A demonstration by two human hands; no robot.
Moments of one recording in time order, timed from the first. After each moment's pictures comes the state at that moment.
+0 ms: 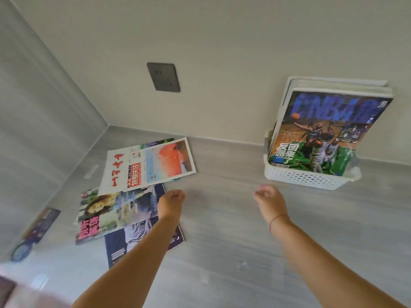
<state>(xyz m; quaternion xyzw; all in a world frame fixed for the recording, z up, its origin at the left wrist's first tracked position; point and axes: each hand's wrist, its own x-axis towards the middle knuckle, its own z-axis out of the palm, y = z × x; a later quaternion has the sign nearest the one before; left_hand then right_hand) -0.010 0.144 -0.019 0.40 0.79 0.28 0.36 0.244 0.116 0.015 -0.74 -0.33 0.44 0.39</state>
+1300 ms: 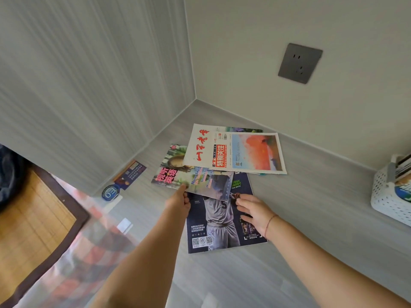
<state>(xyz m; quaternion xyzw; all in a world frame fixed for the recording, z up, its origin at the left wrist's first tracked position) -0.236 0.102 -0.042 -0.12 0.63 0.55 0.53 -0.018 0.127 -0.028 -0.58 -0.35 0.71 0.20</state>
